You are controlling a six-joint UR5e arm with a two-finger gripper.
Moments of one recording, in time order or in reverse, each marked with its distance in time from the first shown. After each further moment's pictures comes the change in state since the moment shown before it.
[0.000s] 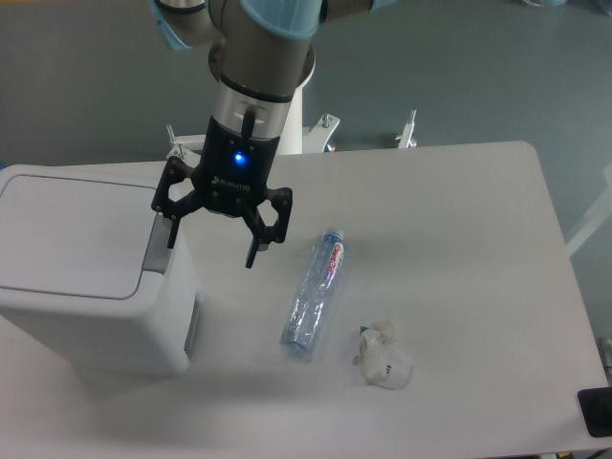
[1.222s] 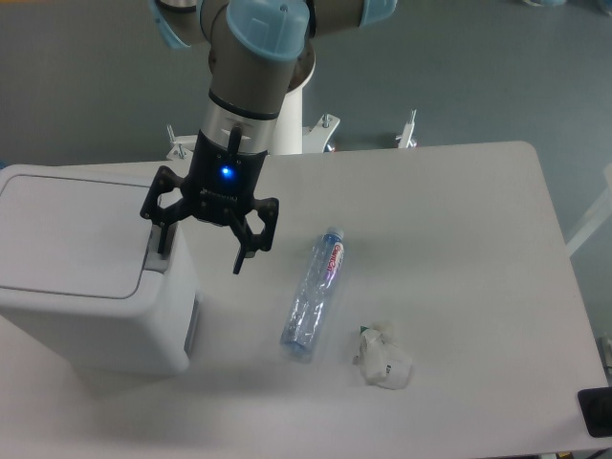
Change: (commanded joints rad) arm -0.012 -0.005 -0.021 0.006 0.003 -0.005
